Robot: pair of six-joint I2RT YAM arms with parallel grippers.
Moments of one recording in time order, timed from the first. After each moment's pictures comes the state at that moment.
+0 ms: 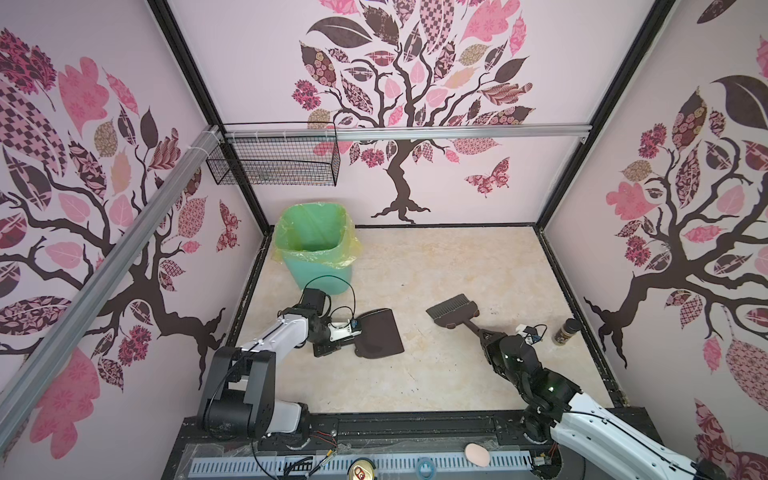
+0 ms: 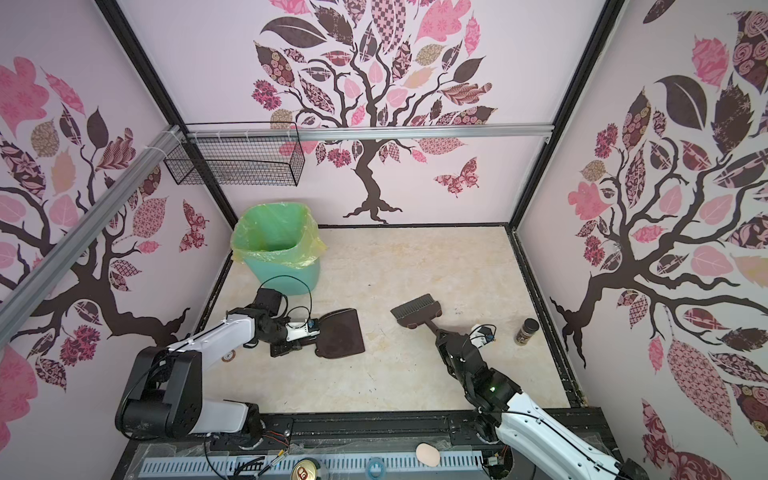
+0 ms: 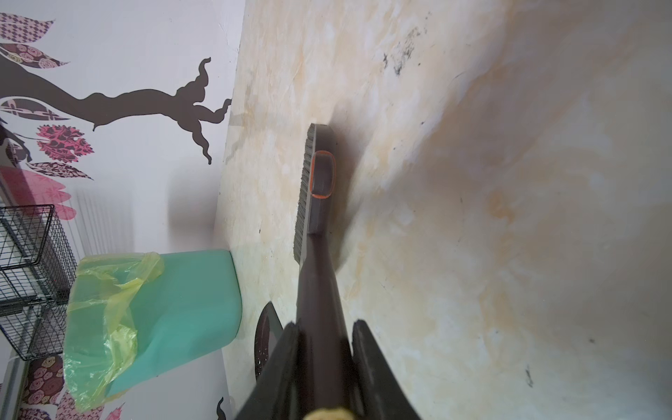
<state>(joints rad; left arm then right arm) -0.13 1.41 0.67 -0.61 0.25 1.20 0.66 0.56 0.18 -0.22 0.35 1.53</state>
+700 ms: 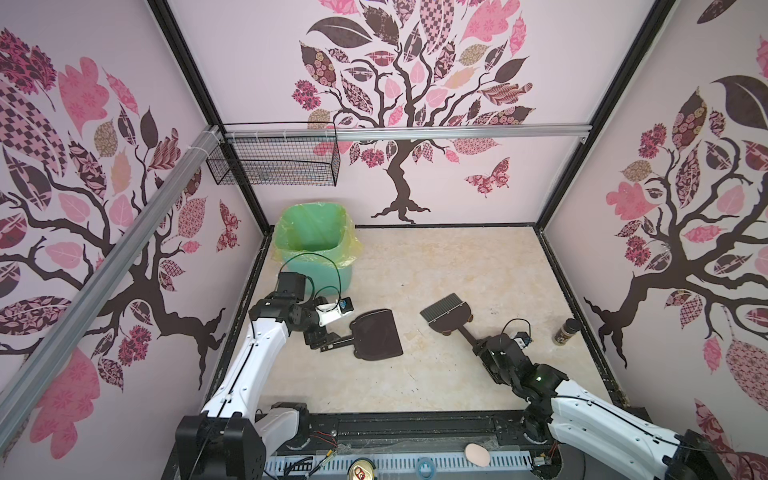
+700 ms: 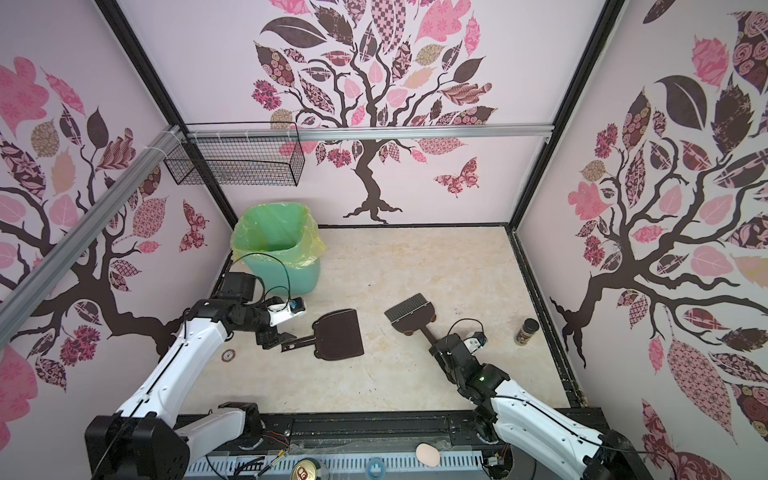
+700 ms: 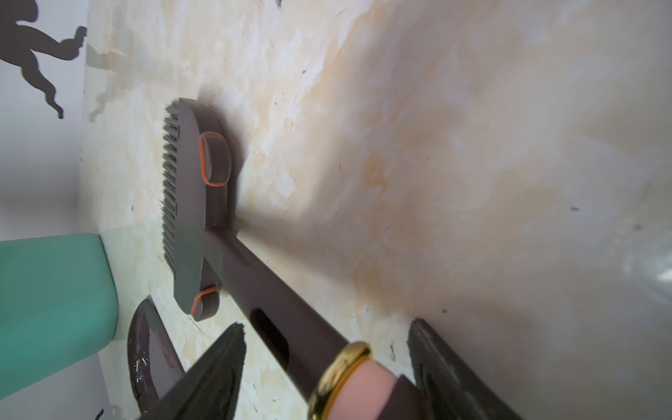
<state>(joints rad) -0.03 1.11 0.95 -0.99 0.42 1.18 0.66 0.74 0.24 -0.38 0.27 1.46</state>
